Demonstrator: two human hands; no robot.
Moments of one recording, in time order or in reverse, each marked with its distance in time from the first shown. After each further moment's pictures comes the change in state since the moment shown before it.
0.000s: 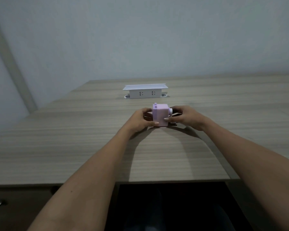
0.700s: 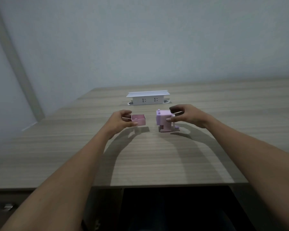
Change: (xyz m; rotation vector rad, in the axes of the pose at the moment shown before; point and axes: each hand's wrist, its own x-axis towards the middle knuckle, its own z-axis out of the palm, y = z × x) left_hand -0.023 -0.005 -0.078 0.047 0.162 -0.050; right_hand 0.006 -0.026 -0.018 -0.151 0.001 0.008
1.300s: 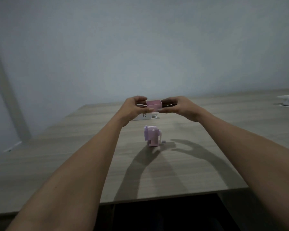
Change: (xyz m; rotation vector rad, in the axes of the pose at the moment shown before) left_hand 0.020 0.140 0.037 -0.061 -0.079 0.236; right_hand -0.021 -0.088 -0.048 -0.018 0.104 -0.161
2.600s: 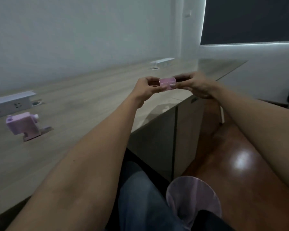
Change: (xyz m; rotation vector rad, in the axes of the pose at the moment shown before) left_hand -0.048 0.116 0.391 -0.359 -0.640 0.170; right_hand -0.359 0.050 -0.217 0.062 0.618 0.384
